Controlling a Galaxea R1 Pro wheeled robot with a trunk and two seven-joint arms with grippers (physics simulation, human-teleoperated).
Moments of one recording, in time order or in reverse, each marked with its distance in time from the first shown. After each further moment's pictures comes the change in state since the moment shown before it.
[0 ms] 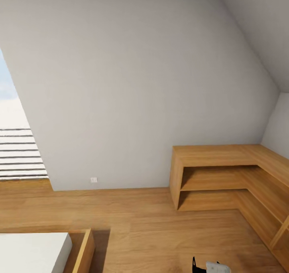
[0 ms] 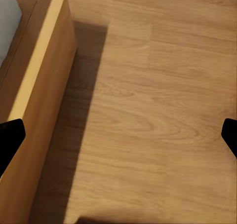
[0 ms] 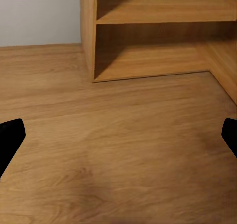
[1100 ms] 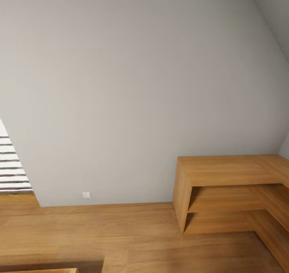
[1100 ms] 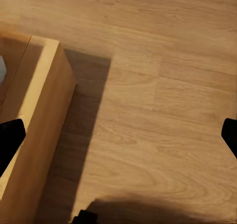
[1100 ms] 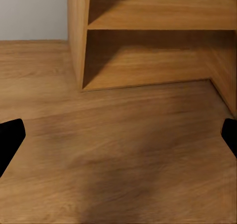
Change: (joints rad) left arm 0.000 0.010 0.045 0.044 0.008 -0.002 0.005; right arm 0.038 0.003 -0.002 0.090 -0.006 -0.003 -0.001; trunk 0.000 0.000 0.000
